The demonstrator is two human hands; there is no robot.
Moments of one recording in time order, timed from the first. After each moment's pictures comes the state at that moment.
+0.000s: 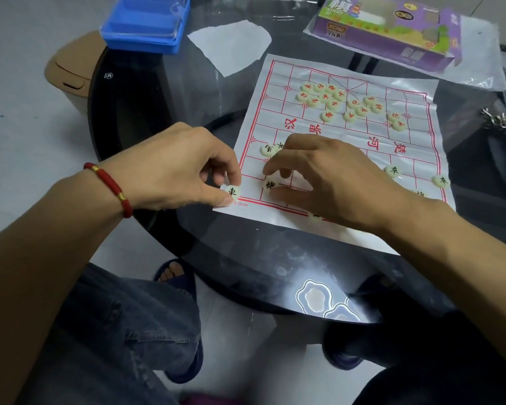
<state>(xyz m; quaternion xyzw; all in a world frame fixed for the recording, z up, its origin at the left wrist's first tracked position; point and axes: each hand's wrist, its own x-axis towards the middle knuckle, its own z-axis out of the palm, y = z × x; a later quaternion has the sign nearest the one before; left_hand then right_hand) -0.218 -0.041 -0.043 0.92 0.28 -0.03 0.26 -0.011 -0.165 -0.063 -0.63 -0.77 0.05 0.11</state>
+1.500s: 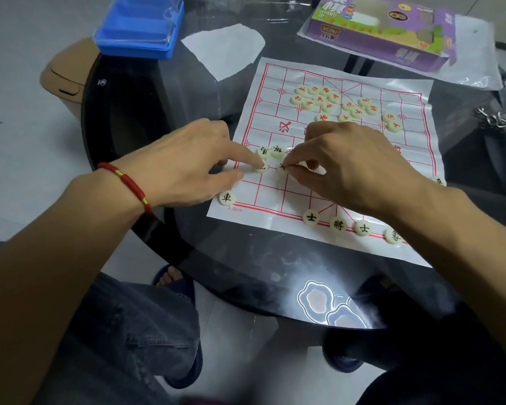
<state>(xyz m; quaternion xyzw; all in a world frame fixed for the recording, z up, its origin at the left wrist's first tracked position) -0.195 -0.037 -0.046 0.96 0.24 -0.03 0.16 0.009 -0.163 -0.048 -0.67 -0.73 -0.01 0.08</state>
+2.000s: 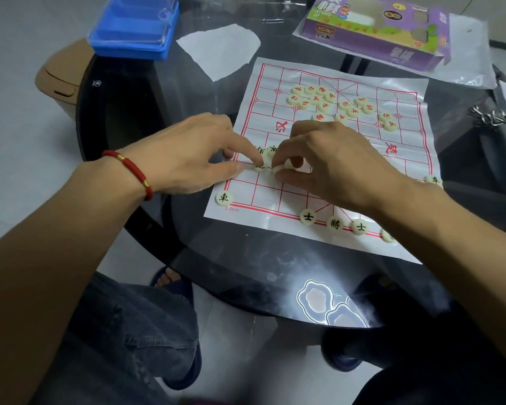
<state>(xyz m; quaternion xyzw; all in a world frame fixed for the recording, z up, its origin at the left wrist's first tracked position) -0.183 -0.028 -0.043 0.95 0.24 -0.03 0.21 0.006 -0.154 -0.051 -0.67 -0.74 0.03 0.10</state>
